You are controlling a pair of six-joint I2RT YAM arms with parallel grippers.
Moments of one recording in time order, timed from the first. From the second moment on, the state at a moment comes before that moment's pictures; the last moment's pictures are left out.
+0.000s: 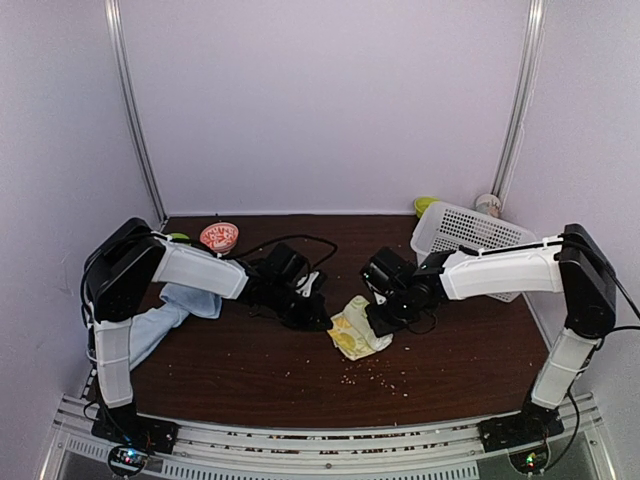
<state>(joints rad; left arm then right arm) -0.82 2.04 1.23 -0.08 0.46 -0.64 0.88 1.74 1.13 -0.55 0.17 0.48</state>
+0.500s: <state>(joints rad) -0.84 2.06 1.23 -0.07 0.46 -0.65 0.98 1.86 1.23 -0.61 0.36 0.51</state>
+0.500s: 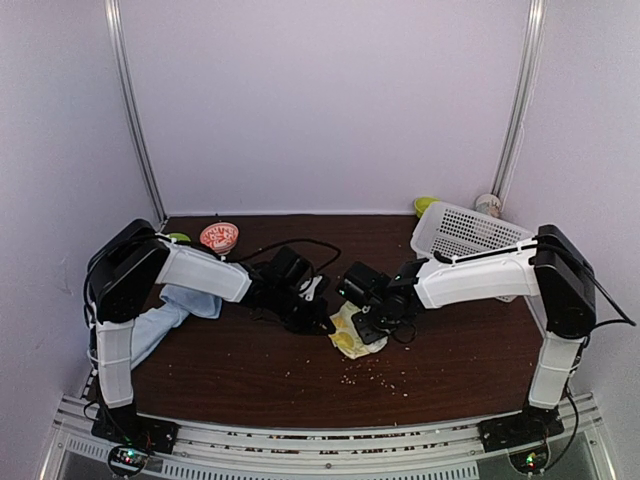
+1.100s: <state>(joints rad) -0.84 2.08 1.24 -0.05 0.48 -0.66 1.01 1.87 1.24 -0.59 0.35 0.52</state>
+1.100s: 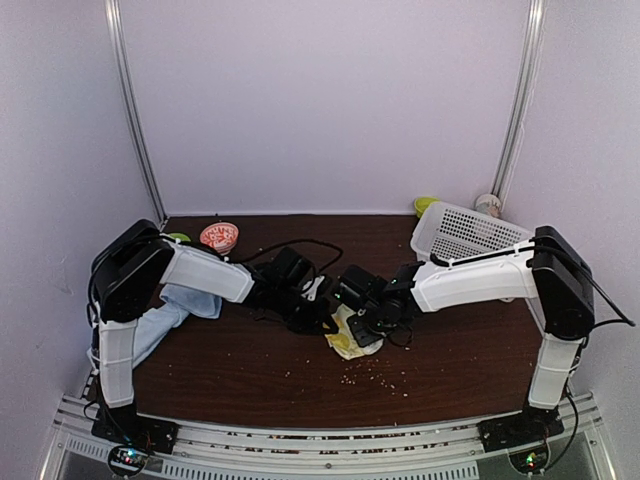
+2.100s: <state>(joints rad) -0.85 2.06 1.35 -0.07 0.50 -0.67 1.02 1.87 1.24 -0.58 0.36 0.53</state>
